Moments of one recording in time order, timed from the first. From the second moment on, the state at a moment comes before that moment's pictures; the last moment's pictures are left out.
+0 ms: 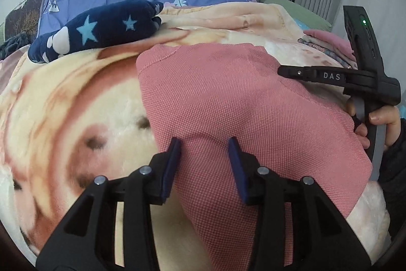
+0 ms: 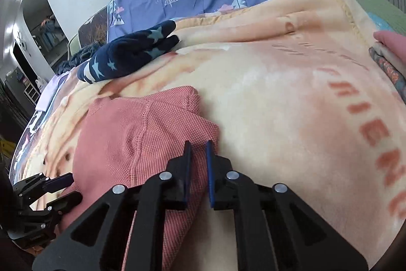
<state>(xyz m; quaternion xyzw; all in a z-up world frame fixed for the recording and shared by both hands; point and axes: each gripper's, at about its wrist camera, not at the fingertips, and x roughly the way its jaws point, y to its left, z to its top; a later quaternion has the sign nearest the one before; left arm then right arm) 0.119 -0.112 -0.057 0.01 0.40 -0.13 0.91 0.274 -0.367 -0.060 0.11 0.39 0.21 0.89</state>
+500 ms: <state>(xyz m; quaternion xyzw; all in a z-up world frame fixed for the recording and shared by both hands) 0.104 -0.062 -0.043 -0.05 0.41 -0.11 0.90 0.197 -0.402 -0.050 0.13 0.41 0.25 0.87</state>
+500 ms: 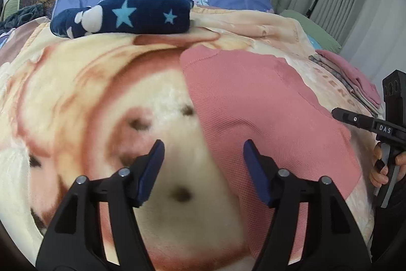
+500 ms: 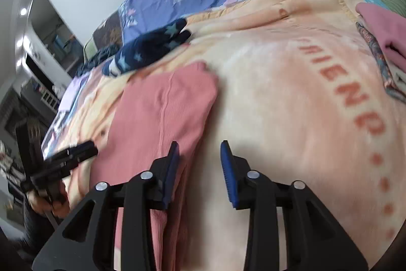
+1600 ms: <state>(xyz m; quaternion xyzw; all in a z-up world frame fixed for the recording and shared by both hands) 0.131 -0.067 -0.062 -0.12 0.45 -0.20 0.86 0.200 -0.408 -0.059 0.17 0.42 0.28 0.85</state>
